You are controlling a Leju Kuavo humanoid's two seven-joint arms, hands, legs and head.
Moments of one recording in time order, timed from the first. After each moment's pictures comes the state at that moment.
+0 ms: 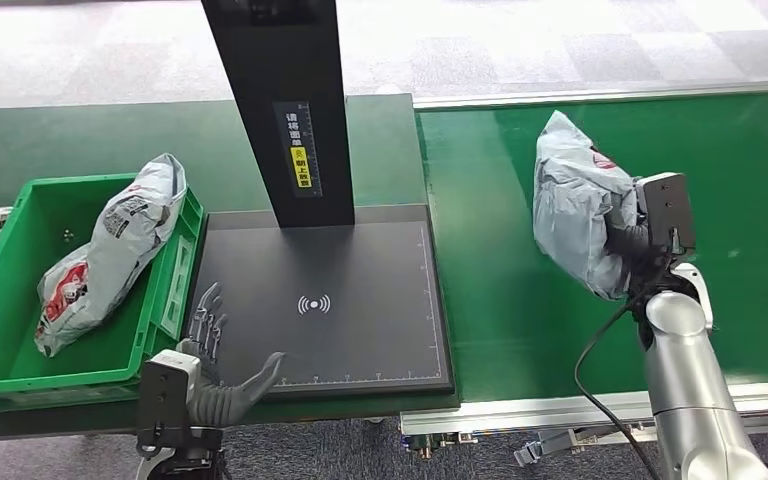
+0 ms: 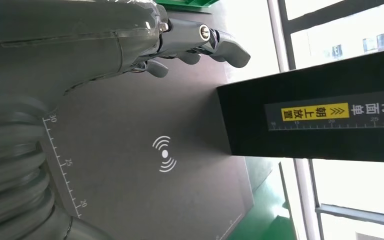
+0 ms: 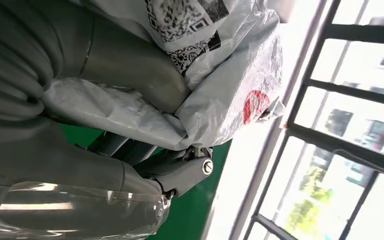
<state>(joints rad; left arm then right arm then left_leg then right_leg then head) 0.19 -0.11 -0.33 -1.64 -0.28 0.30 -0.18 -0.47 -0.30 -0.06 -1.06 0.09 -0.16 -0.17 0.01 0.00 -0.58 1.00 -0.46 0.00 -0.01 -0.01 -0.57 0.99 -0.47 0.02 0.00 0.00</state>
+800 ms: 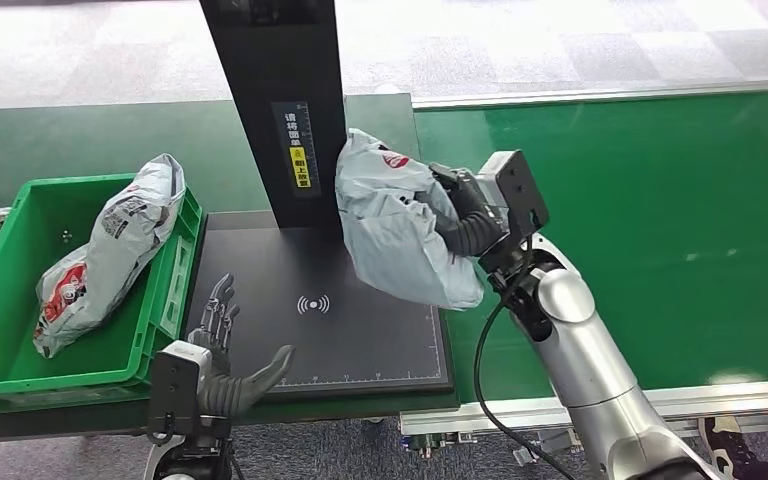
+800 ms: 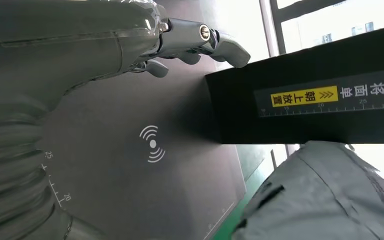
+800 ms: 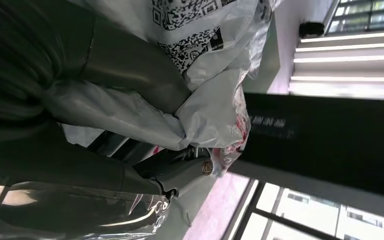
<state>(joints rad) 0.14 -0.11 -0.34 -1.59 -0.26 0.28 -0.21 -0.58 -0.12 0.39 -1.24 -0.25 0.16 -0.05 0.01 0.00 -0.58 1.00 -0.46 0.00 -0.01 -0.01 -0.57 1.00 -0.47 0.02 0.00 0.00</state>
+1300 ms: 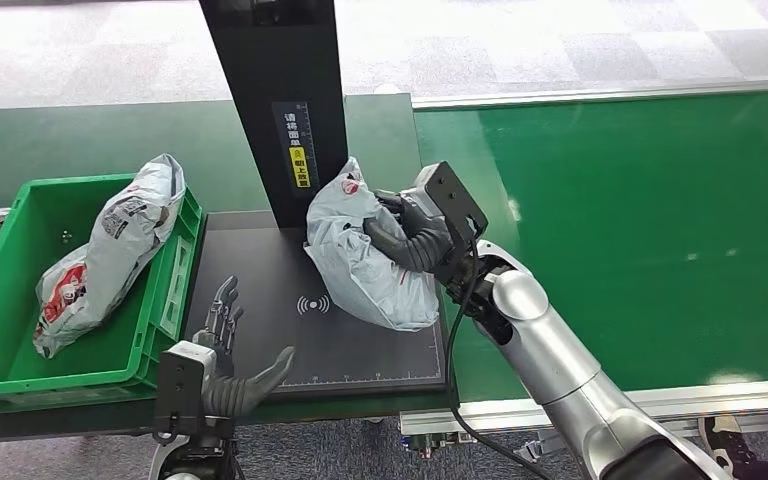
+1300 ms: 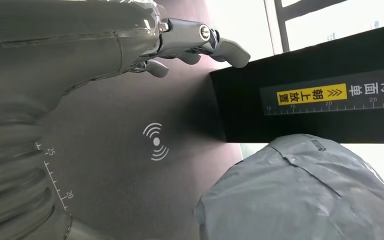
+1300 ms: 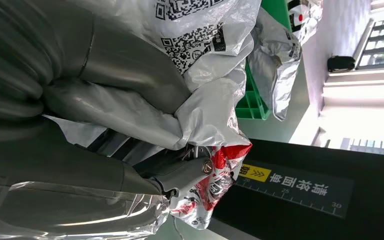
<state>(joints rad) 0.14 -0.10 -0.35 -1.57 -0.24 0.30 -0.22 -0.65 -0.09 0.57 -1.11 -0.33 0.14 -0.01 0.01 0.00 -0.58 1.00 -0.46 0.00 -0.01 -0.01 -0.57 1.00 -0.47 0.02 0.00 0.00</state>
